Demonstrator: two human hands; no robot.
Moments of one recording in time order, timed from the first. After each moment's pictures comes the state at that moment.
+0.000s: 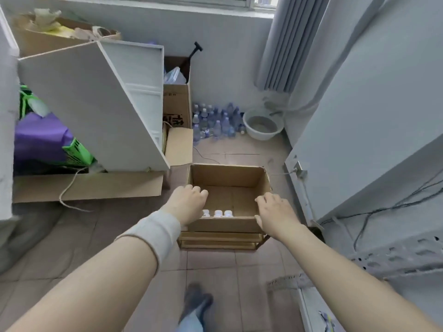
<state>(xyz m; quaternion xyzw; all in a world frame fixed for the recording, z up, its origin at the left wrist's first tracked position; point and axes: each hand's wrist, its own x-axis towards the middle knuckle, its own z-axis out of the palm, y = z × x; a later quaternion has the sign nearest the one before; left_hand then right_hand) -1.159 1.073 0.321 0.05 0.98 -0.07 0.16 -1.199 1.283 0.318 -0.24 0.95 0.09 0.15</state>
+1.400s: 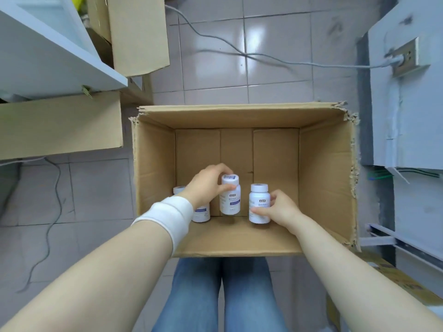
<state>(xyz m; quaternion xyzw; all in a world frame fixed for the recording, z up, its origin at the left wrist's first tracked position) -1.409 1.056 -0.072 -0.16 0.81 0.40 0.39 -1.420 1.257 -0.078 0.19 0.76 -0.29 0.55</state>
